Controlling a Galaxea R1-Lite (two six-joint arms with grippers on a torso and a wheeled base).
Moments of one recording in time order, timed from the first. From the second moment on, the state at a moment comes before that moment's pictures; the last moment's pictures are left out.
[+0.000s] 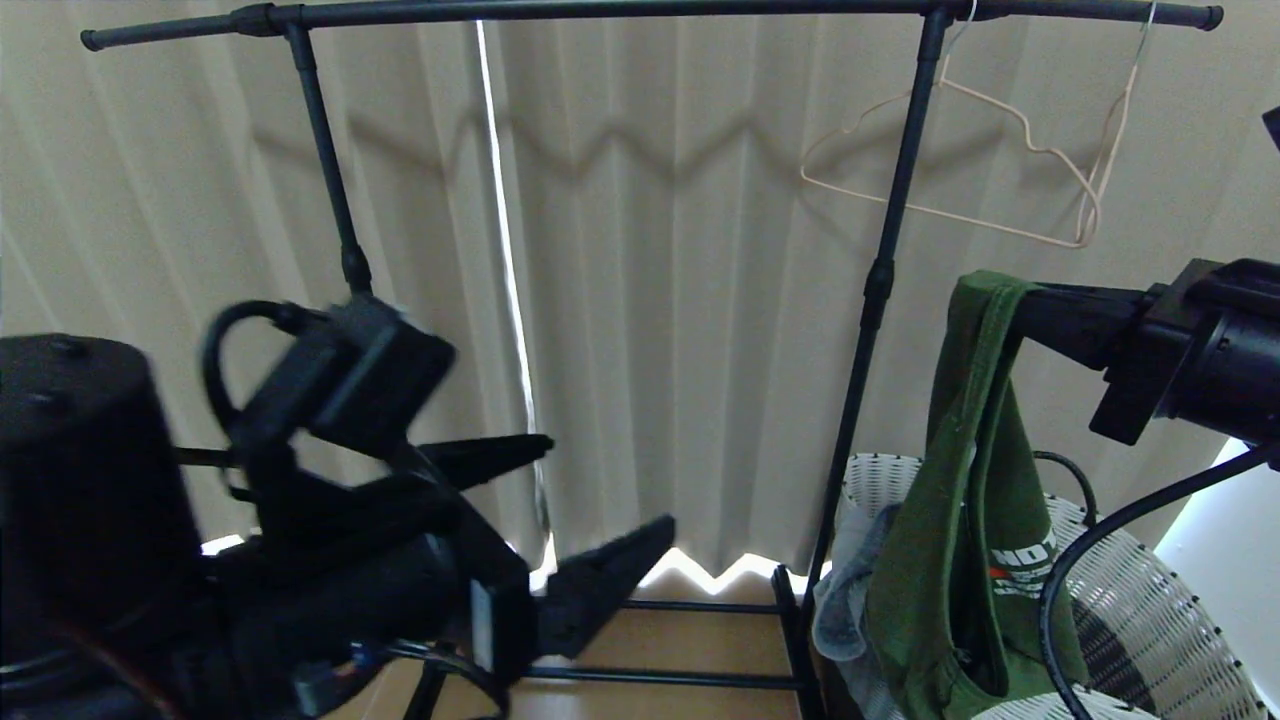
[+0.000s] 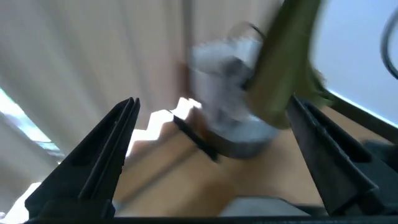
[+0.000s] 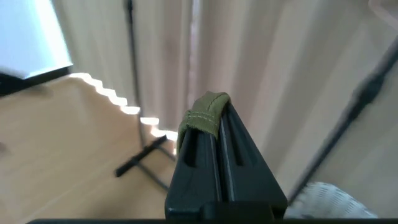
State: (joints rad) left arm -0.90 1.38 -0.65 -0.52 0.08 -0.07; right arm 0.51 1.26 -0.83 -0.37 0.13 0.02
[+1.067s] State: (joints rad) left arm -1.11 2.01 -1.09 -0.64 0.31 -0.26; right arm 0.54 1.23 -0.84 -0.37 0.15 0.03
